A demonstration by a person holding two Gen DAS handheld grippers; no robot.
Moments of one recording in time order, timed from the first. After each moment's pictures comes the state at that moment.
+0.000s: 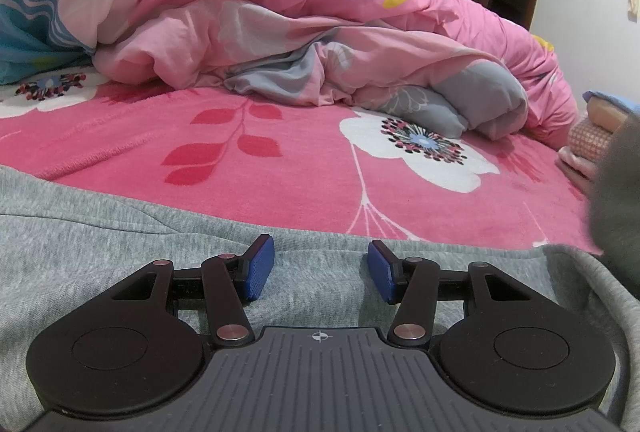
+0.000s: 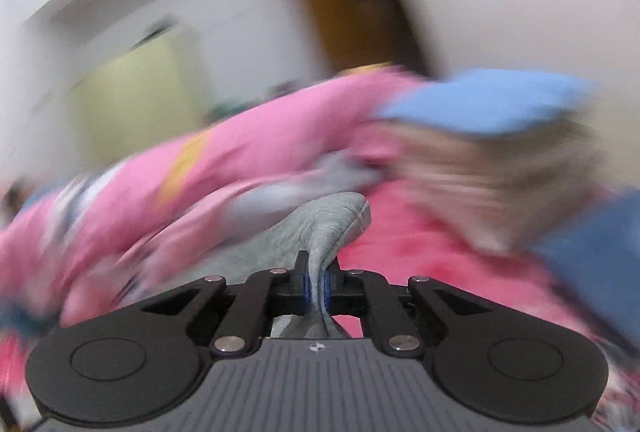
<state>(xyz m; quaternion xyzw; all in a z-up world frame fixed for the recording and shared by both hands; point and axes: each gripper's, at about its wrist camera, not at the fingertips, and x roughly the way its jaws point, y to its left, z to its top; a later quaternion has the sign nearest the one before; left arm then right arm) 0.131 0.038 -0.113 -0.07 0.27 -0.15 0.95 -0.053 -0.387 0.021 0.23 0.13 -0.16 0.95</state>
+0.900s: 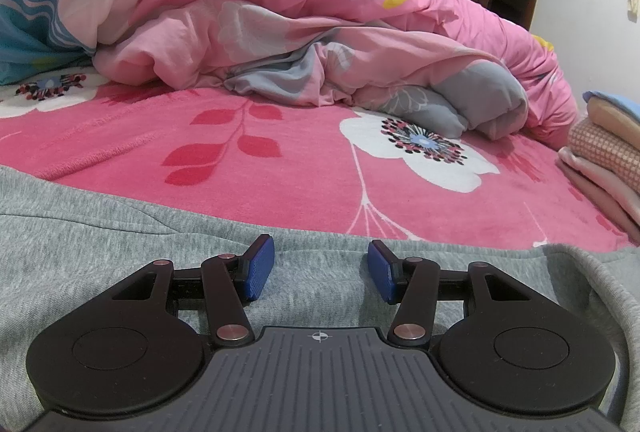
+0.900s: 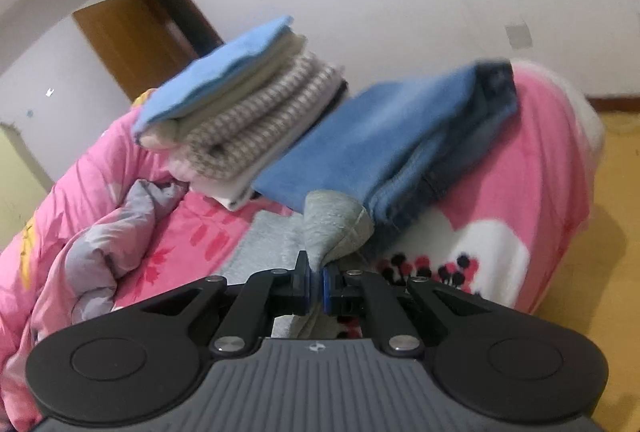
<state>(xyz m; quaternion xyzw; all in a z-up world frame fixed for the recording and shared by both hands) 0.131 0.038 -0.113 -0.07 0.27 -0.15 0.95 -0.153 -0.457 -0.052 0.36 0.14 -0.33 0.86</state>
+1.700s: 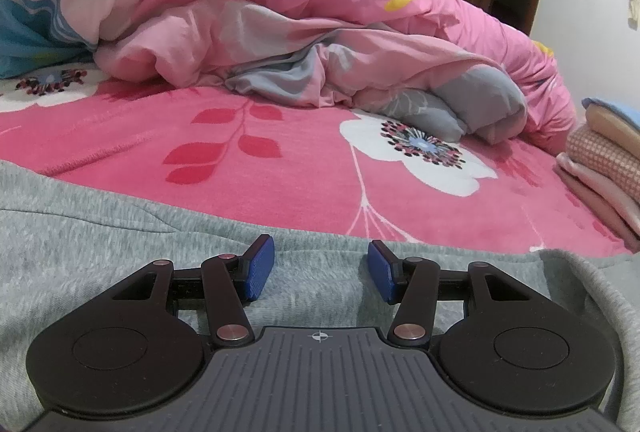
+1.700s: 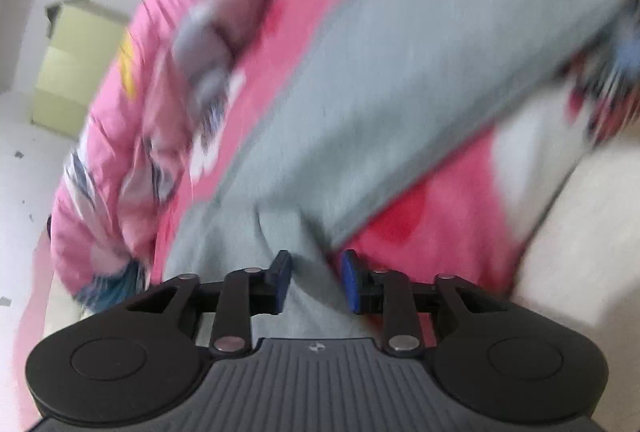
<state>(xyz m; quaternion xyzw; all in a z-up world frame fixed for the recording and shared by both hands) 0.131 0.042 -0.112 -0.08 0.27 -0.15 0.95 -0.114 -0.351 -0.106 0.50 0.37 -0.03 0.78</state>
